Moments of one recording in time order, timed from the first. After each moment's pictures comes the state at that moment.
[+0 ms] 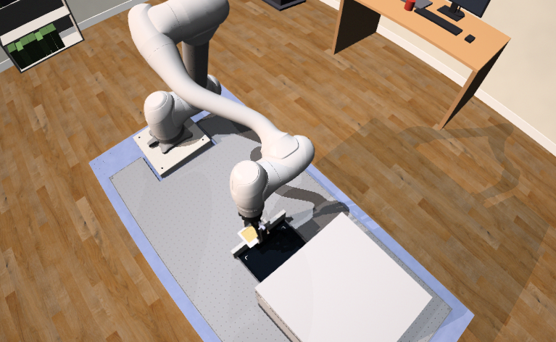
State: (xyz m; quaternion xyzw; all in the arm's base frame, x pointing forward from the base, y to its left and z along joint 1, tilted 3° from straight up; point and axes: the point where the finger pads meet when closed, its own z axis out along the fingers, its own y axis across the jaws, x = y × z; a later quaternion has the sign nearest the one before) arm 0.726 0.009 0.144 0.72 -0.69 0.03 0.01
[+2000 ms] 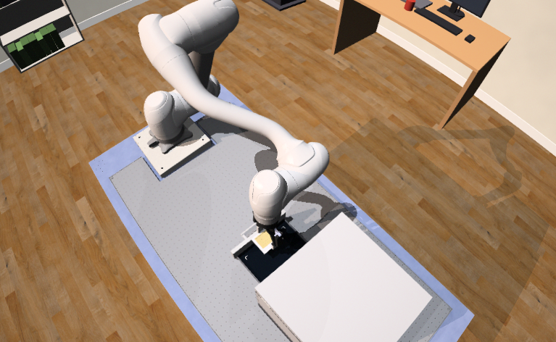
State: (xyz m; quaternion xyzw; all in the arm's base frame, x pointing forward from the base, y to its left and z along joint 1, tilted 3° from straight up) arm 0.773 0.040 0.122 0.72 -0.69 0.03 0.01
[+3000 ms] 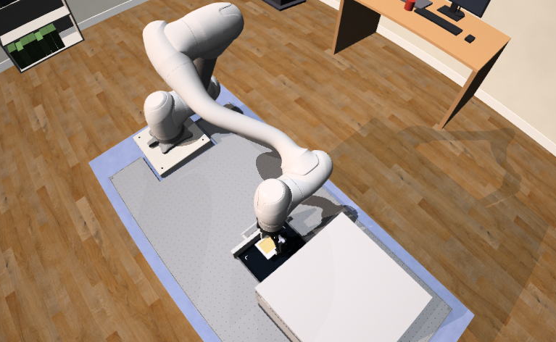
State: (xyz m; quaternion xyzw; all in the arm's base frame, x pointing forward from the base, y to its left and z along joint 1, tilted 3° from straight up) arm 0.794 0.040 0.101 0.72 -0.69 0.03 0.01
